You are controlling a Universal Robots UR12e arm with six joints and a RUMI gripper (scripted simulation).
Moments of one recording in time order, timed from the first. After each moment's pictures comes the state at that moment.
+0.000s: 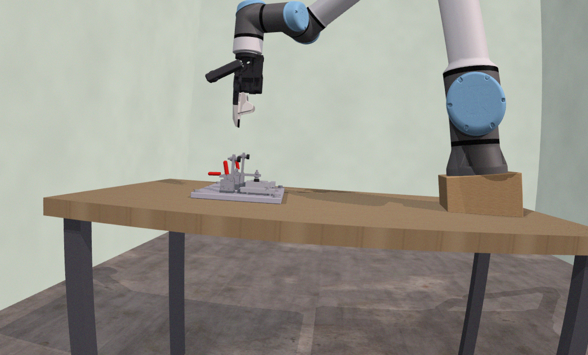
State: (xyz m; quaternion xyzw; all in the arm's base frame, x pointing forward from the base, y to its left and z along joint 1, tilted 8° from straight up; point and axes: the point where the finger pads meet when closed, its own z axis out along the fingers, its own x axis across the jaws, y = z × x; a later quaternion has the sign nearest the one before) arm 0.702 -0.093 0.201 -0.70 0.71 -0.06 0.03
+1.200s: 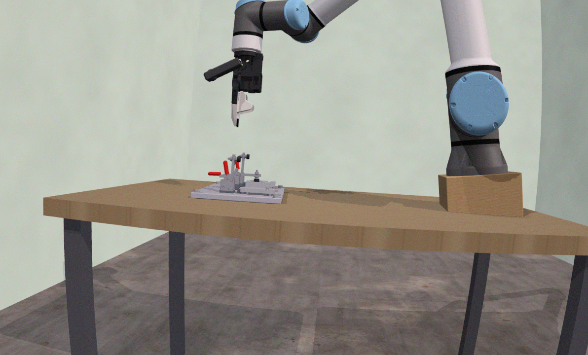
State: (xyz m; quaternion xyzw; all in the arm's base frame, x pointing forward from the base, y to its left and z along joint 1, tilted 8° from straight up) arm 0.703 -0.071 0.201 -0.70 0.71 -0.06 0.03
